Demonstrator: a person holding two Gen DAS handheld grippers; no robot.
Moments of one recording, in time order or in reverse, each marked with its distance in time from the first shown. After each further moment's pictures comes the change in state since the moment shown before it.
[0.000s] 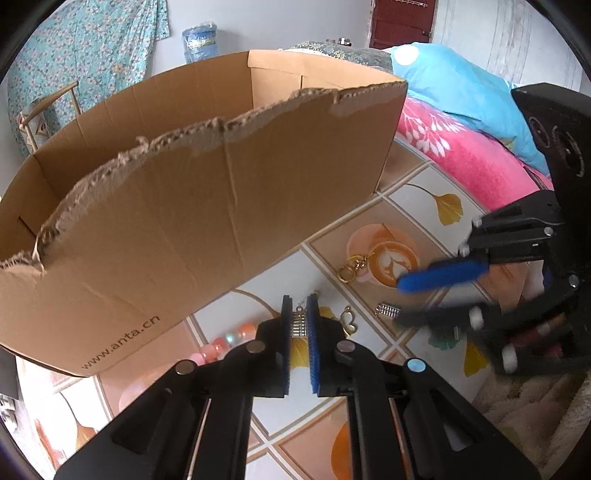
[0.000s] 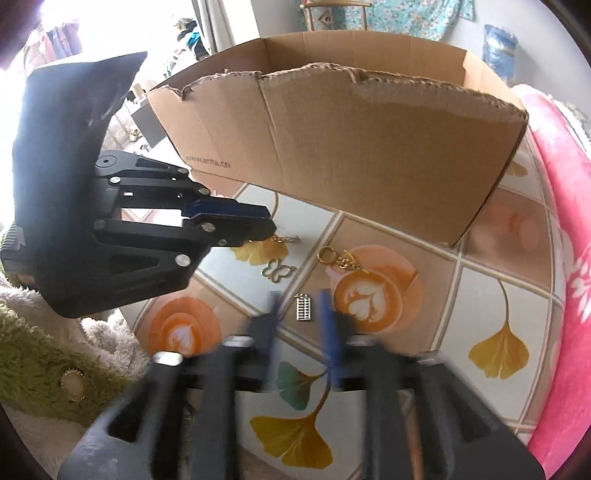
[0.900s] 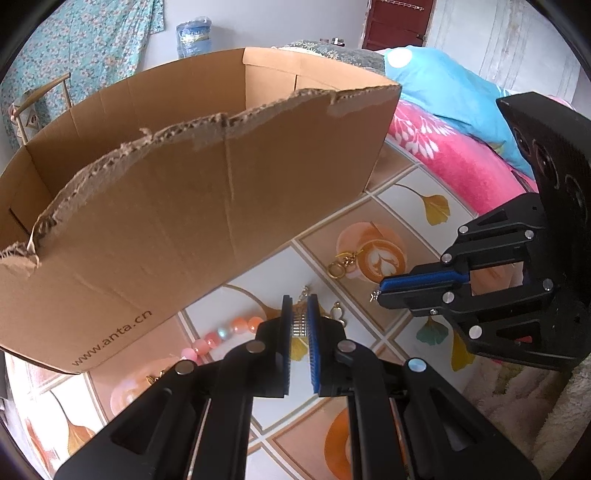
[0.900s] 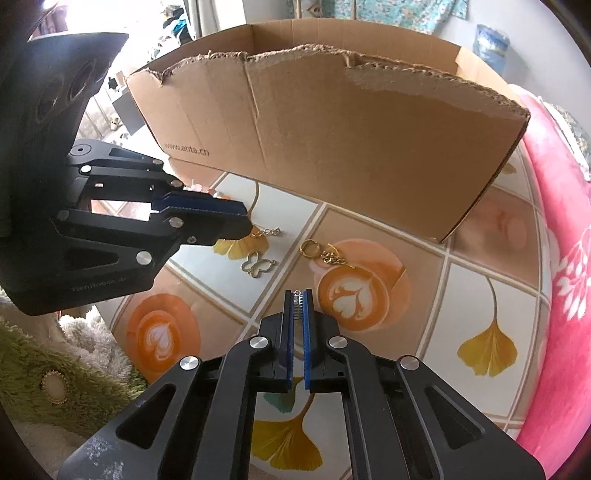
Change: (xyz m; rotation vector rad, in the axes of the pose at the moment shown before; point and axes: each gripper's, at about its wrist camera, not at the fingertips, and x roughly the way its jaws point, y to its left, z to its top) left arm -0.005 0.004 -0.003 -0.006 0.005 -0.065; right arm 0.003 -0.001 0.008 -0.001 0.040 -0.090
